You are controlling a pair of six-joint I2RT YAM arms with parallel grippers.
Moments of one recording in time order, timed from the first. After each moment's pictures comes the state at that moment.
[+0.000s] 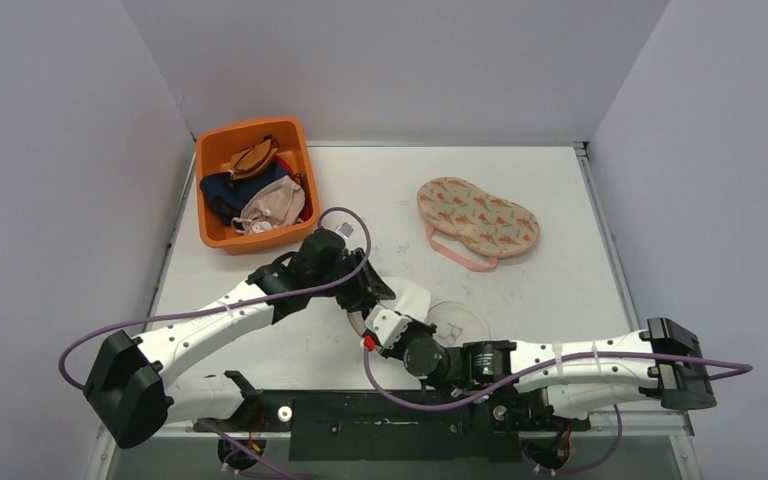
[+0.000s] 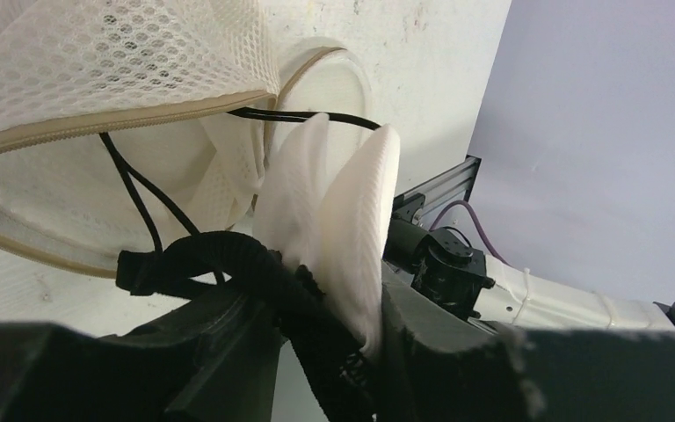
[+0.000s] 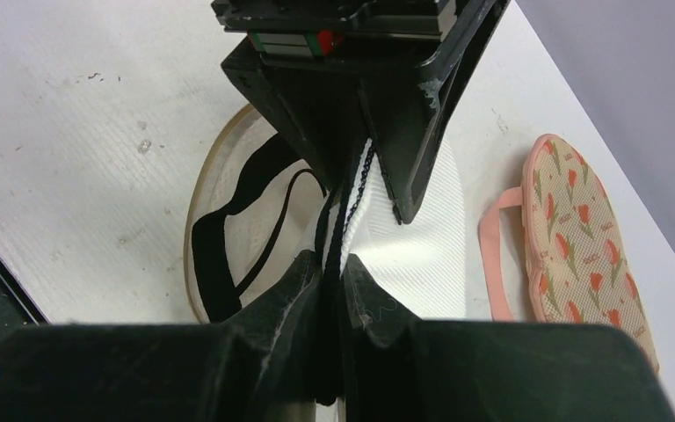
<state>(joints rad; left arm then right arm) -0.78 1.21 0.84 -0.34 0.24 -1.19 1.49 1.13 0.68 -0.06 0.73 -0.15</state>
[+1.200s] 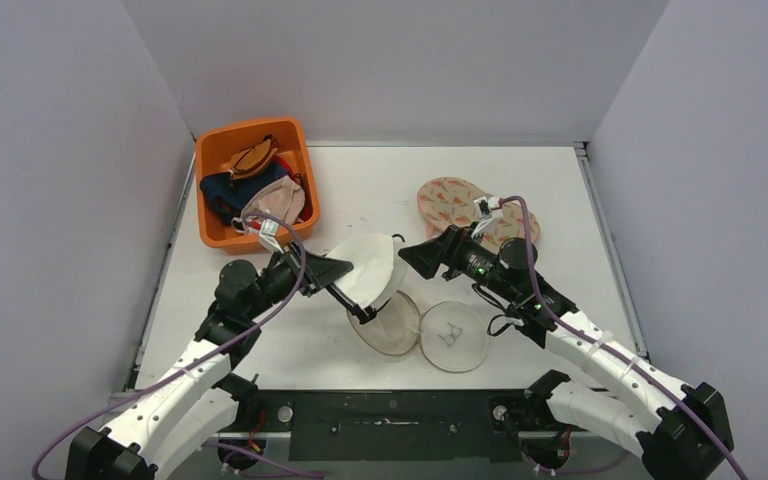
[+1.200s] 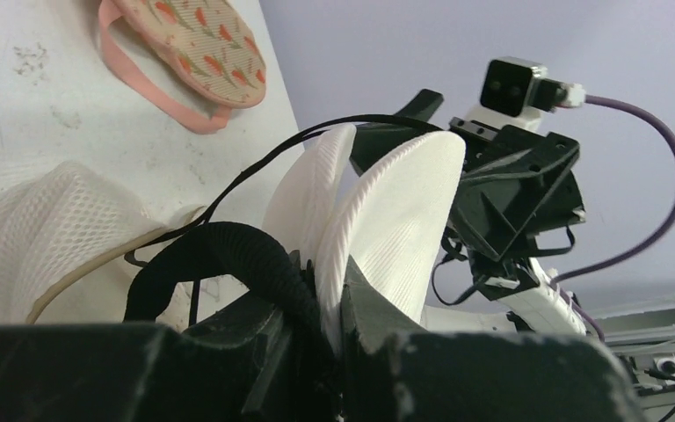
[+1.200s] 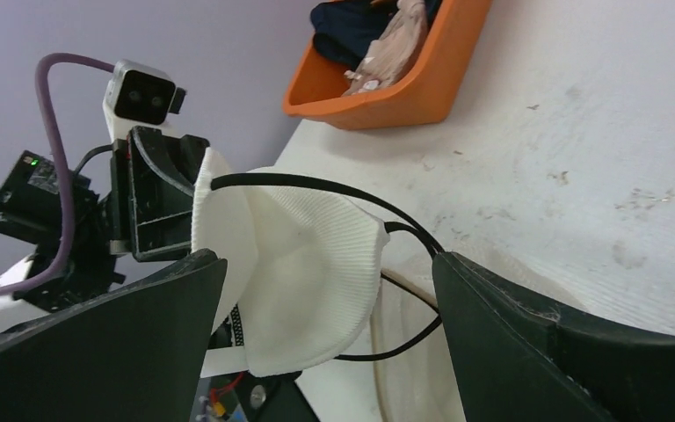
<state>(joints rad) -0.44 0.77 0.40 0.34 0.44 -1.19 0.64 0.93 0.63 0.20 -0.22 0.69</state>
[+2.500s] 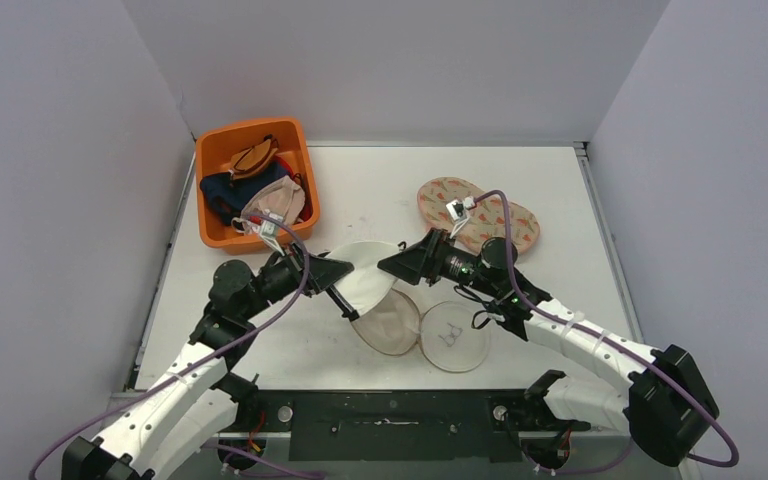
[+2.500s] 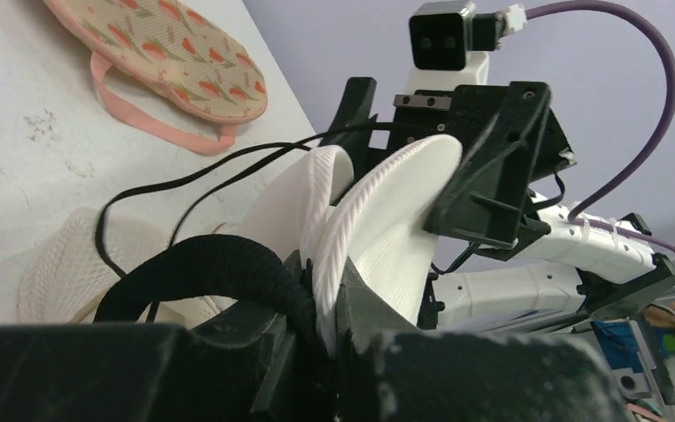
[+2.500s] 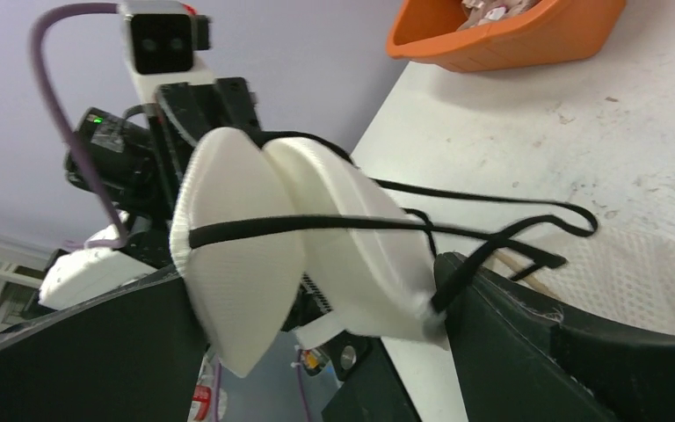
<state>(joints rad) -0.46 0.74 0.43 0.35 0.48 -1.00 0.68 1.11 0.59 0.53 -0.47 0.96</state>
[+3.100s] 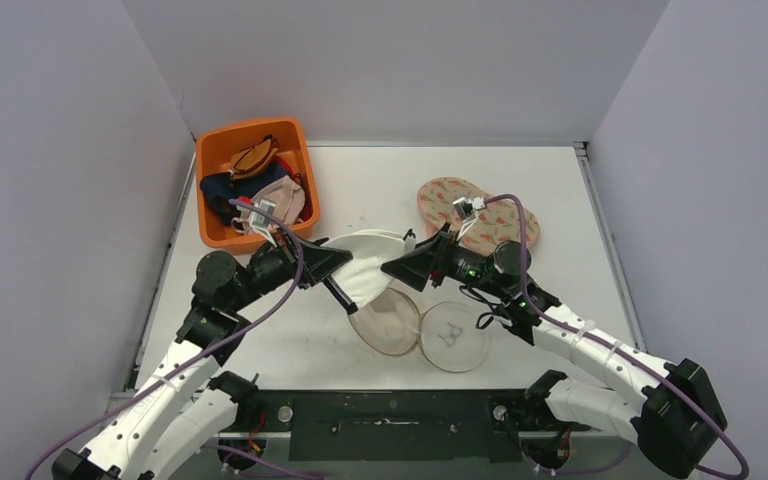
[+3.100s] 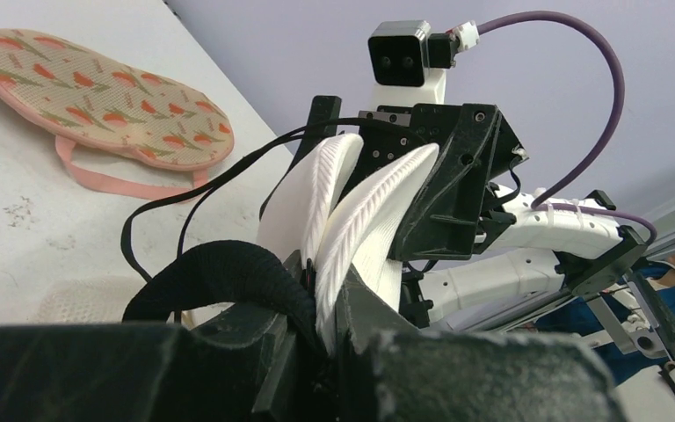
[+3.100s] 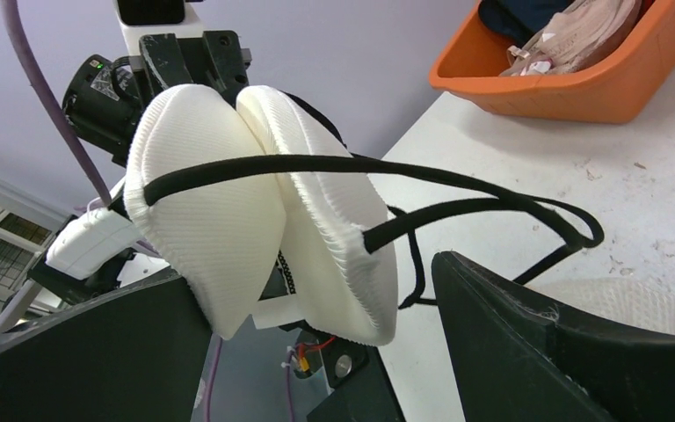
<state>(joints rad) -0.47 0.70 0.60 0.25 0.53 -0.87 0.68 1.03 0.60 0.54 -0.50 0.85</state>
